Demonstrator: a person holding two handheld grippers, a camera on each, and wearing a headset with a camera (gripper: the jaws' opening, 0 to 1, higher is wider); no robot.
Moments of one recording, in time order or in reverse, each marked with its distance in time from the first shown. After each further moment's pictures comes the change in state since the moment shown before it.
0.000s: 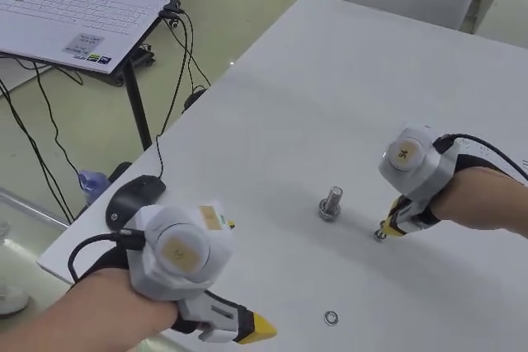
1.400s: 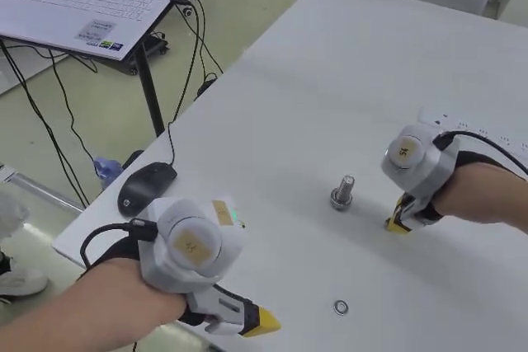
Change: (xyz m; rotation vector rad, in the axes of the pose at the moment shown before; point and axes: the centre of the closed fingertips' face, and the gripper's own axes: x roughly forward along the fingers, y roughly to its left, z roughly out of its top) left arm 0.003 -0.009 -0.011 -0.005 0.042 -0.019; right arm 0.021 -0.004 -0.004 -0.014 0.019 0.024
